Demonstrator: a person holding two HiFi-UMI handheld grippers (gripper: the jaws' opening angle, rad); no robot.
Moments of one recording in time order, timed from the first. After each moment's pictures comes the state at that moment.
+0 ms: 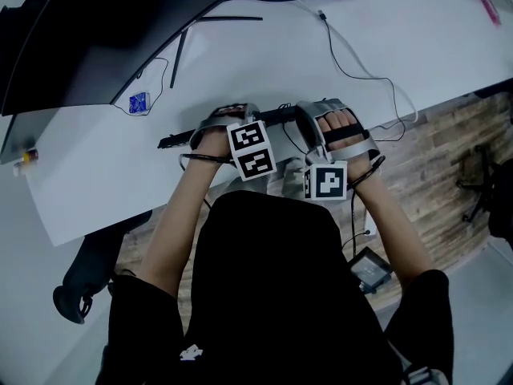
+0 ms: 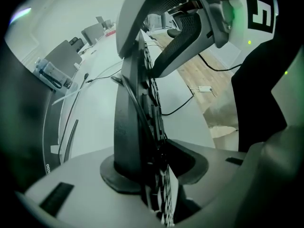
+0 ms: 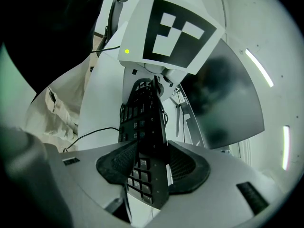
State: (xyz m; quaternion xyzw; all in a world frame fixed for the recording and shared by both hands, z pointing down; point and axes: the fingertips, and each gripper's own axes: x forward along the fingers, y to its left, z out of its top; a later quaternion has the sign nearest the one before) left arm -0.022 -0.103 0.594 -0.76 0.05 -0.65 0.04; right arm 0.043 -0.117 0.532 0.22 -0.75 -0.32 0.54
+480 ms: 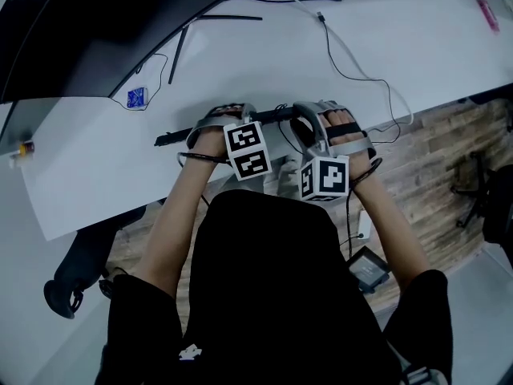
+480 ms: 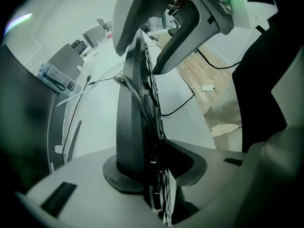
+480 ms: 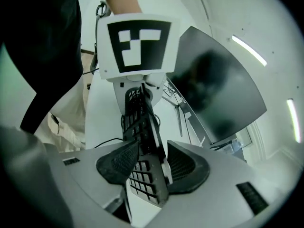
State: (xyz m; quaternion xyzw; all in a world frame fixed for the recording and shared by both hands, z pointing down) left arm -0.022 -0.102 0.594 -0.76 0.06 -0.65 0.06; right arm 0.041 -0.113 0.523 0.23 -0.80 -0.24 0.50
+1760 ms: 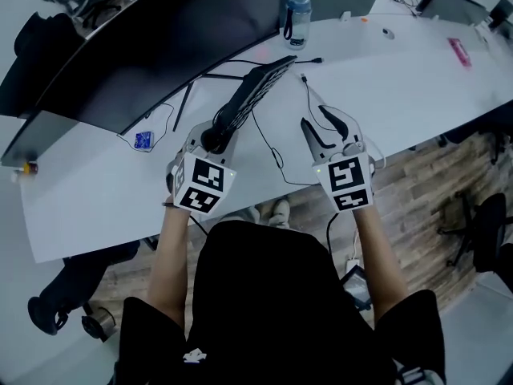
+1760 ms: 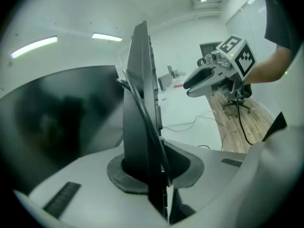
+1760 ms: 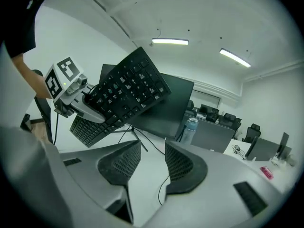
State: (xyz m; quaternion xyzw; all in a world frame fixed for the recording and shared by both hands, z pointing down) left arm -0.034 -0.178 0.402 -0.85 0.39 -0.36 0.01; right arm 0.115 -0.189 0.366 0.46 -0.85 -0.01 0.25
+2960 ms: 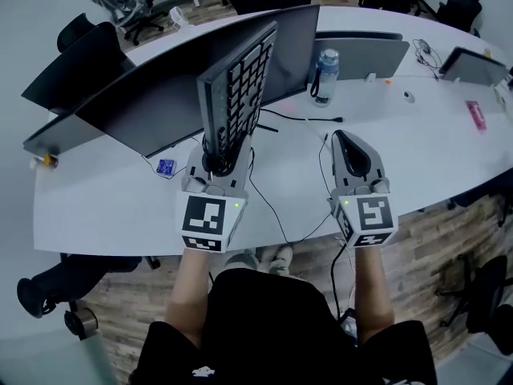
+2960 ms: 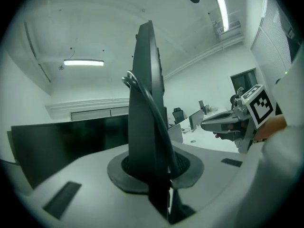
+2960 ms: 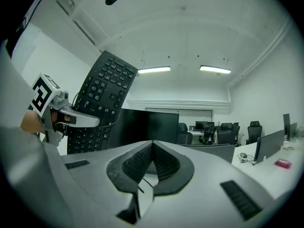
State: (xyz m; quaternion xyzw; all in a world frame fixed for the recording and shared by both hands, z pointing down) left arm -0.038 -0.208 0.229 -0.82 0.56 -0.12 0.04; right arm 0.123 -0.233 0.249 0.49 -0.87 -0.03 0.05
